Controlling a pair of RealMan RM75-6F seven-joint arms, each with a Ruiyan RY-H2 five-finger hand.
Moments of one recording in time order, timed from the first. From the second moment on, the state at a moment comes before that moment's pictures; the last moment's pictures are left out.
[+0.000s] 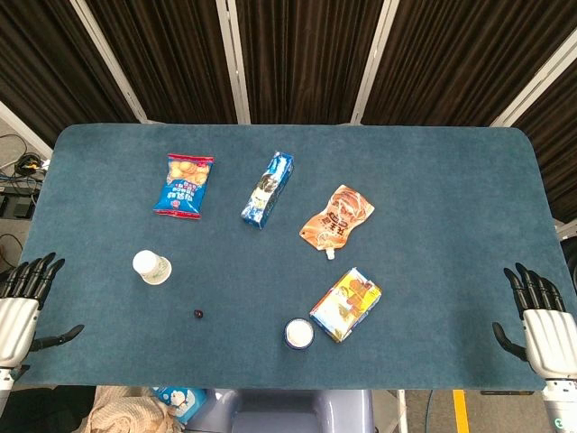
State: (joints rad) left arm -0.07 -1.10 0.01 -1.67 1.58 1.50 0.03; right arm 0.03 -1.09 0.04 -1.66 -1.51 1.51 -0.10
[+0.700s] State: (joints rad) left arm -0.09 -1.10 0.00 -1.67 1.56 1.46 0.04; right arm 0.03 -1.09 0.05 -1.67 -1.50 1.50 -0.10
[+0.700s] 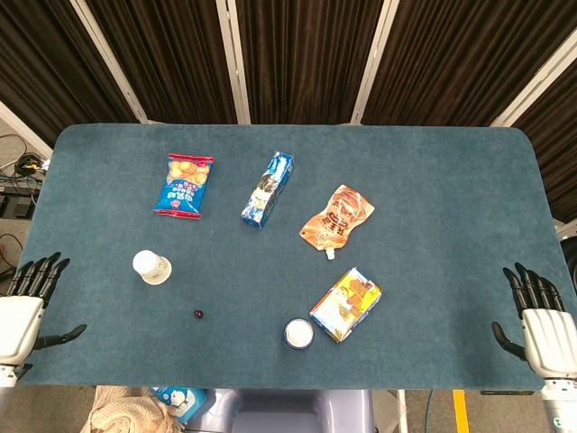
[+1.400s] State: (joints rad) left arm -0.34 -1.17 -0.14 -1.72 1.25 1.13 0.35; right arm 0.03 -1.08 0.05 -1.67 -1.49 1.49 -0.08
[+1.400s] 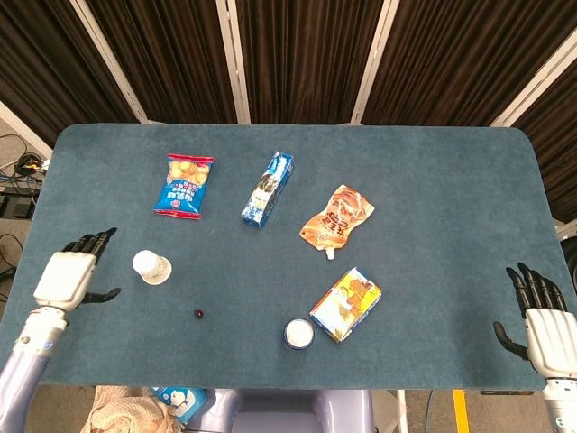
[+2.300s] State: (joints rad) left arm -0.49 -1.34 -0.14 -1.65 0.98 1.05 0.53; right arm 0.03 -1.08 0.05 -1.68 -1.48 1.49 -0.07
